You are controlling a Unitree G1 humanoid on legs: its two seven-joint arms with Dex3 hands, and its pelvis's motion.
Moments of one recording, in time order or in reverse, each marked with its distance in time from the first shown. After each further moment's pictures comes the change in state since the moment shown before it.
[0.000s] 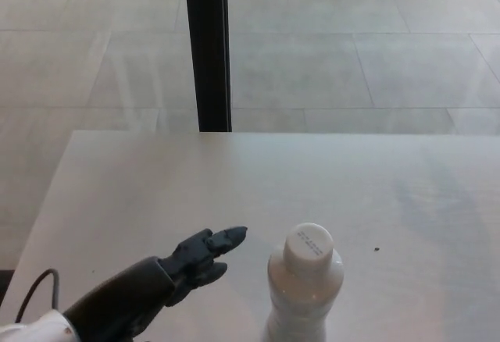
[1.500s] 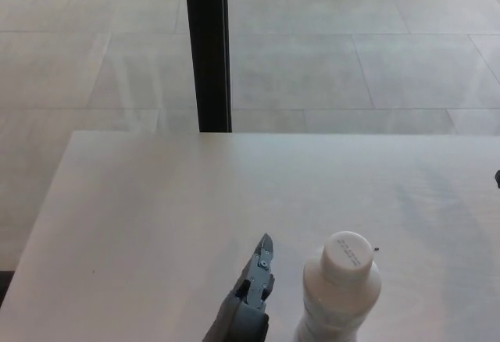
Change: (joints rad) left_arm 0.130 -0.605 -0.342 0.157 0.557 0.125 0.600; right_arm 0.048 0.040 -0.004 -0.027 0.000 0.007 -0.005
